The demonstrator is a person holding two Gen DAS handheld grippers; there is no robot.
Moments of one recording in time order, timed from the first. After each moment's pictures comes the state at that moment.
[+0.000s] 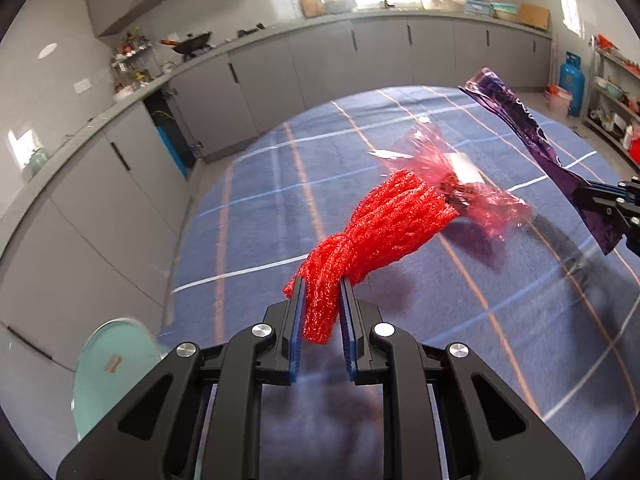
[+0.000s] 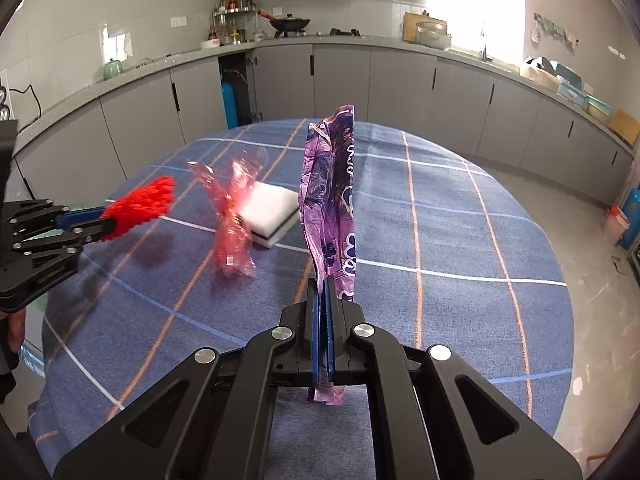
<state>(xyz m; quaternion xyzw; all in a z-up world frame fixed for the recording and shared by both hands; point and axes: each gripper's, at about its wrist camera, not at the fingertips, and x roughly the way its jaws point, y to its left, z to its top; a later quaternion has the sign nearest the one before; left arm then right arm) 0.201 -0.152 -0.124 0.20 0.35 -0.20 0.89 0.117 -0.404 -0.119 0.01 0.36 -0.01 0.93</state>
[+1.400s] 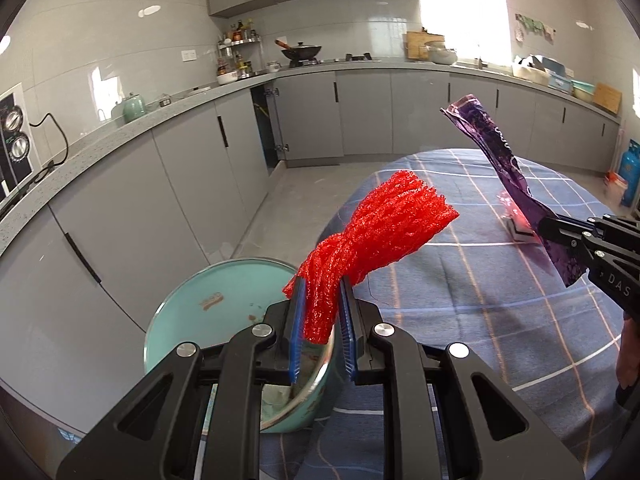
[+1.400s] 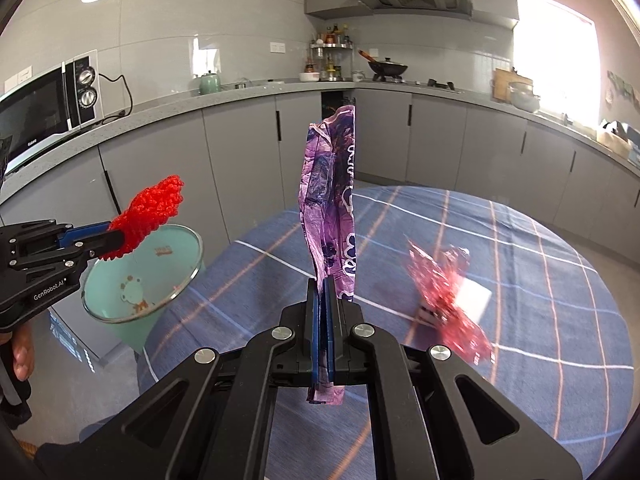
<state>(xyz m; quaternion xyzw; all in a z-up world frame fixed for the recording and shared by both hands) 0.155 -0.018 -0.085 0.09 0.30 -0.07 0.95 0.142 -0.271 -0.087 -0.02 0.28 0.13 0.95</state>
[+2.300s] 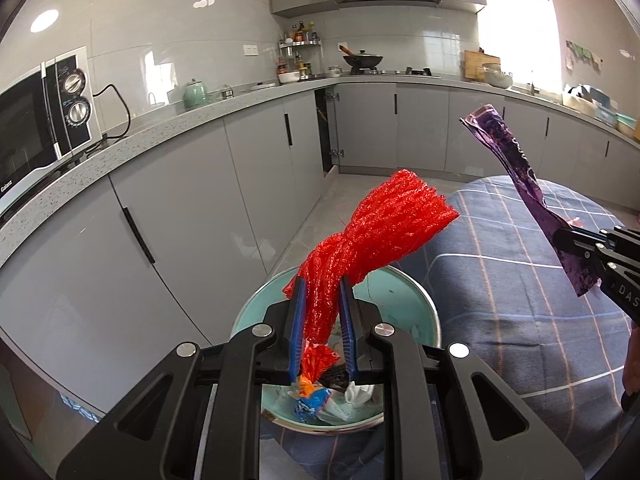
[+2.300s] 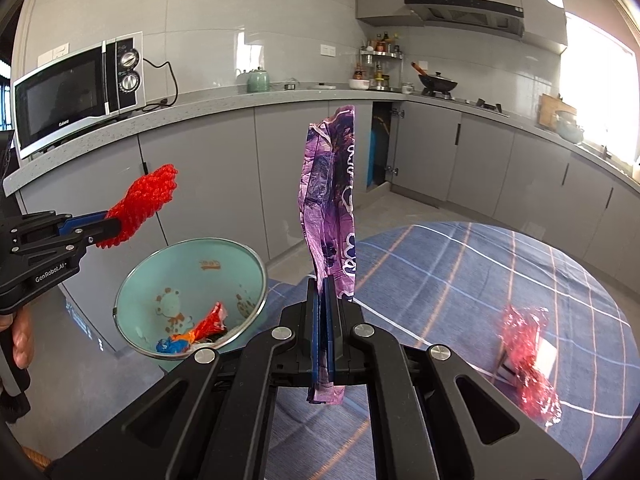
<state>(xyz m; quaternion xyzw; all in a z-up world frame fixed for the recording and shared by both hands) 0.154 0.074 -0.071 0.05 0.29 0.01 0.96 0.166 -0.191 -0.073 -0.06 0.27 0.20 0.94</state>
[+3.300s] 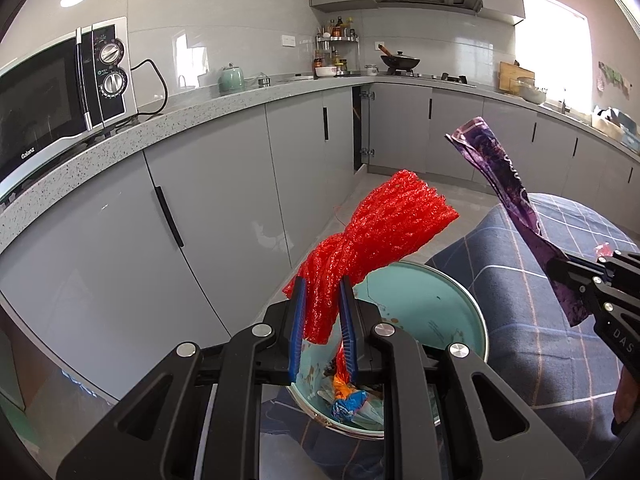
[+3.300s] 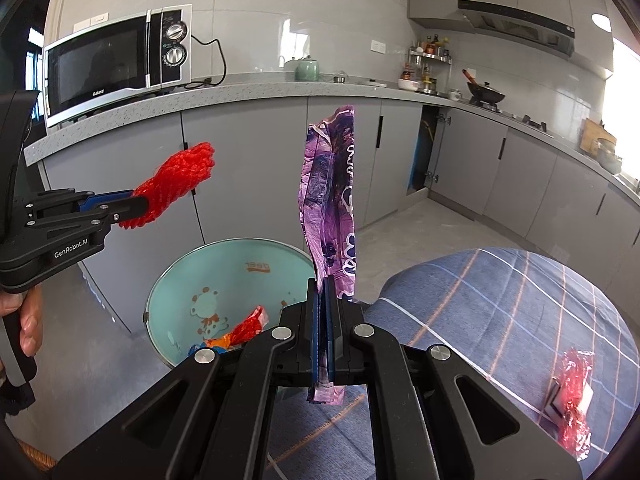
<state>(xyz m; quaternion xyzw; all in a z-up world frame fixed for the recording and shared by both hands) 0.160 0.123 -0.072 0.02 0.30 0.06 0.95 0.177 -0.120 -0.075 -0.10 0.27 0.26 0.92</state>
